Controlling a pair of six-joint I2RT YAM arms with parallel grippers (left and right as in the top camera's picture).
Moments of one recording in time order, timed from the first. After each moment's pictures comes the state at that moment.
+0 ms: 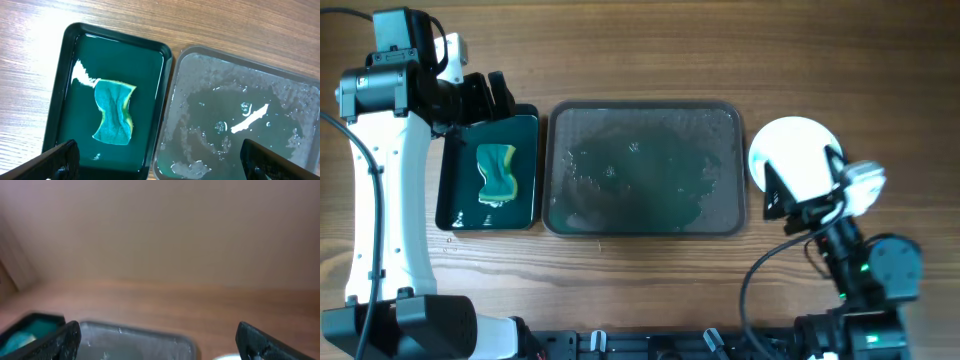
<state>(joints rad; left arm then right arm) 0.13 1.61 1.69 -1.23 0.12 -0.13 0.06 0.37 0.39 -0.05 -0.25 0.12</state>
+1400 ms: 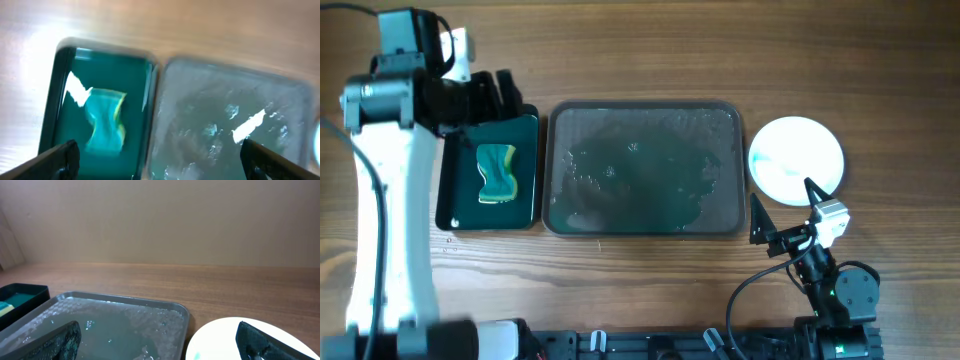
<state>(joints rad) 0.07 1.53 1.66 -1.16 0.12 -0.13 0.07 0.02 0.01 0.02 -0.23 0.10</state>
